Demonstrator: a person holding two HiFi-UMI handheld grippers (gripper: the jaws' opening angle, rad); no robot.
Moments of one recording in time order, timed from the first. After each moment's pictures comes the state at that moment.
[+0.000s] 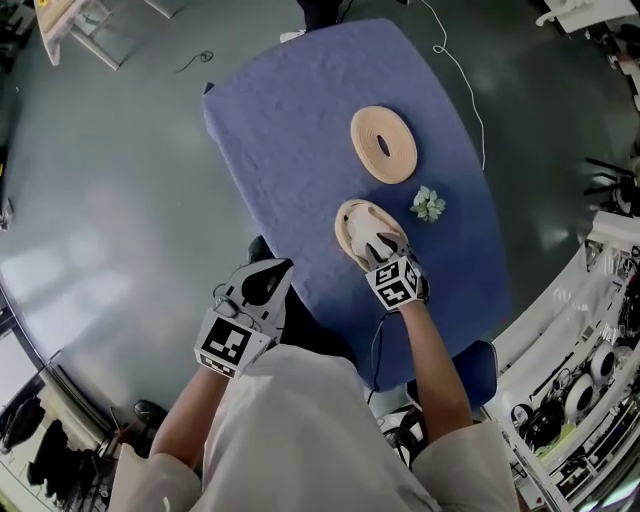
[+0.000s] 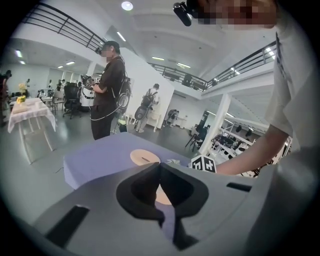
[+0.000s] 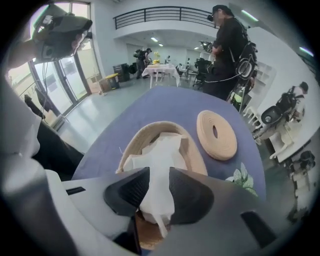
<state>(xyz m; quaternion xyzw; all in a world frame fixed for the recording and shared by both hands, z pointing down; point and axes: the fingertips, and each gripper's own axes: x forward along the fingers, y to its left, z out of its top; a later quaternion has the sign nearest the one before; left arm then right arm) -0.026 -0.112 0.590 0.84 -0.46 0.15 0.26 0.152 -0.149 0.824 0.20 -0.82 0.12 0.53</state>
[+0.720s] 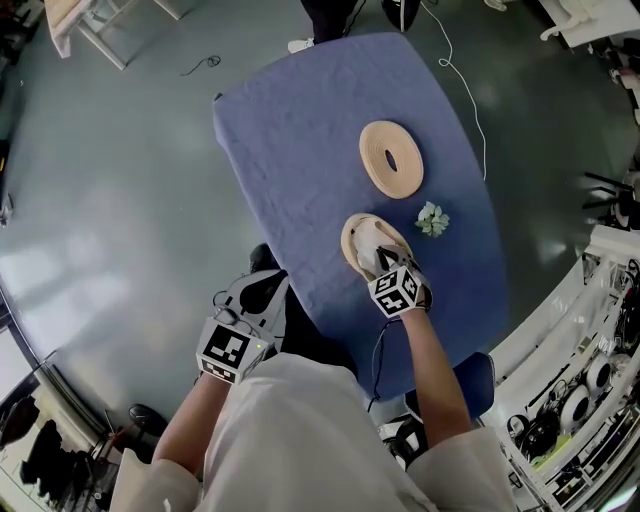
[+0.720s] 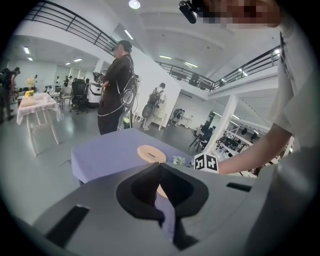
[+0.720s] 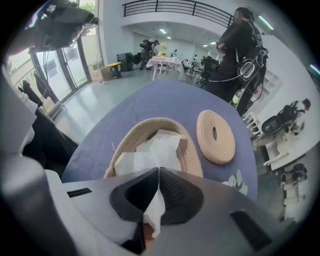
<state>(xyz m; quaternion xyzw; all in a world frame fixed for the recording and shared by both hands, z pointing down) -0.057 -0.094 0.613 0.82 -0.48 0.15 0.29 0.147 -0.151 0.838 0.19 -0.79 0.08 0.57</state>
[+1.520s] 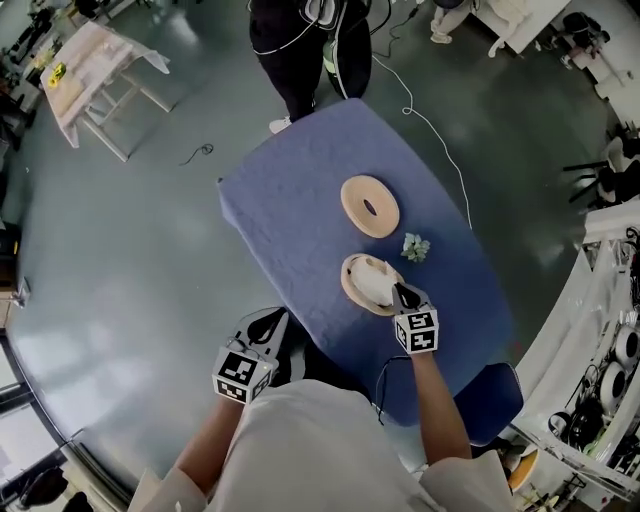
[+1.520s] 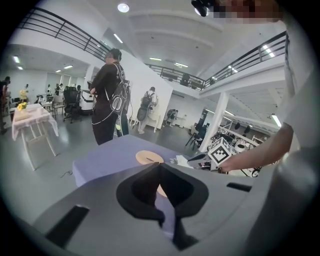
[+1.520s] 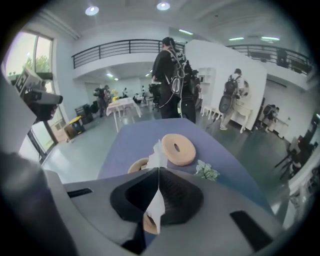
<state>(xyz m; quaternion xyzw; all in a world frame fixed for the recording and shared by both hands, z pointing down) -0.086 -0.078 0.582 0.84 -0.45 0.16 0.24 0.173 -0.157 0.723 0.43 -0.81 0.20 0.34</state>
